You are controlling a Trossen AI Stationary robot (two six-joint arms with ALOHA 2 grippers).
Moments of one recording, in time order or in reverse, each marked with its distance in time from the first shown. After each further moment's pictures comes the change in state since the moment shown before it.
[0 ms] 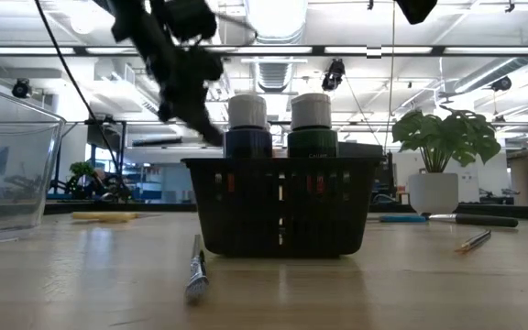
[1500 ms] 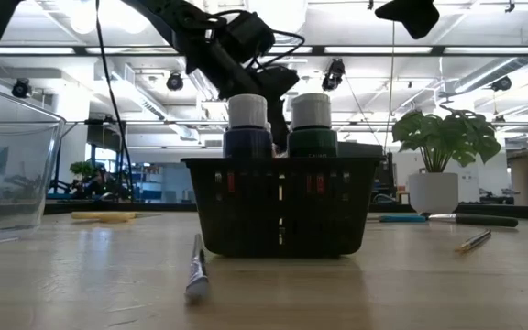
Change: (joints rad) left arm -0.002 0.391 0.267 0.329 -0.001 -0.049; right arm -0.004 0.003 -0.046 -0.024 0.028 -0.003
